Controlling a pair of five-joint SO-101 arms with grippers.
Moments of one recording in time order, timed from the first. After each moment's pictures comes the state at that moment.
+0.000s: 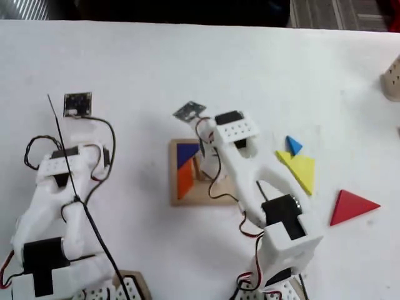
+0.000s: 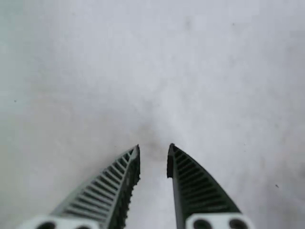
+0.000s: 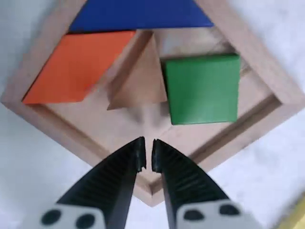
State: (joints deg) left arm -16.8 -10.4 51.0 35.2 -5.1; right arm -22.6 12.0 17.8 70.2 29.9
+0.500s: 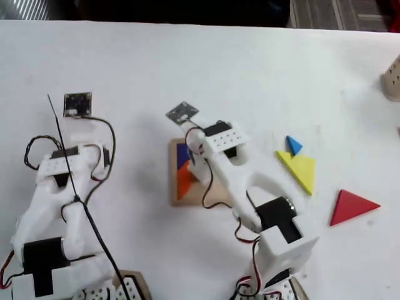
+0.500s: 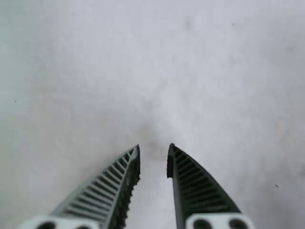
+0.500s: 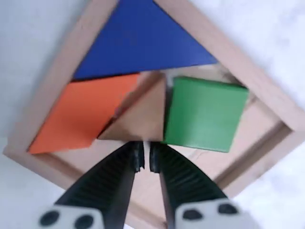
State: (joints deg) left arm -16.8 -10.4 51.0 35.2 -5.1; right arm -27.7 11.9 20.8 61.2 20.5
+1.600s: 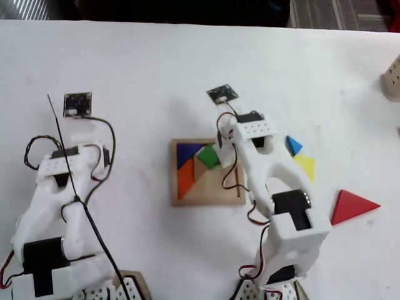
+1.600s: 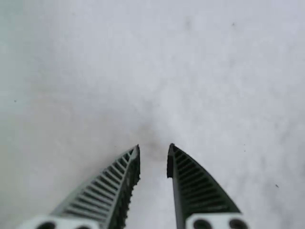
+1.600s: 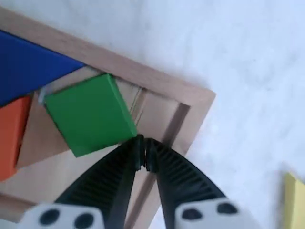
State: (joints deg) left arm -16.8 -10.4 51.0 35.2 -5.1; right arm -14.4 15.5 16.6 57.7 15.8
